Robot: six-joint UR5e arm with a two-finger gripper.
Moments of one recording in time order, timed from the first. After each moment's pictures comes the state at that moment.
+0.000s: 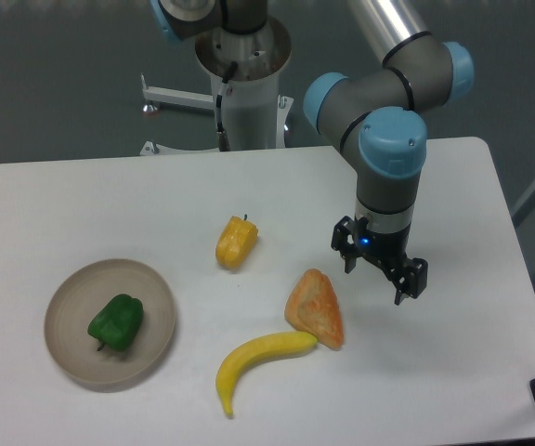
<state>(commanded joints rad) 2.32 -2.06 -1.32 -1.08 1.54 1.21</state>
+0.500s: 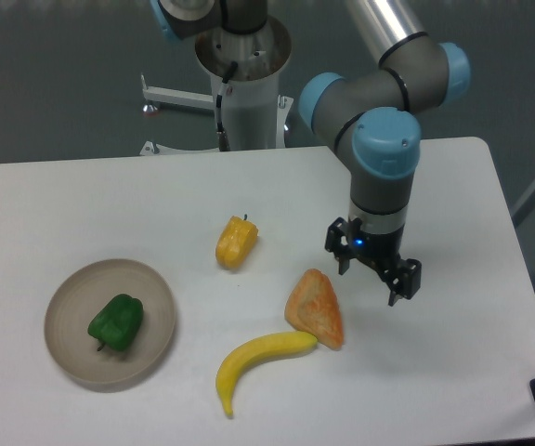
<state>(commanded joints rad) 2.26 -2.05 -1.33 -1.08 1.52 1.10</state>
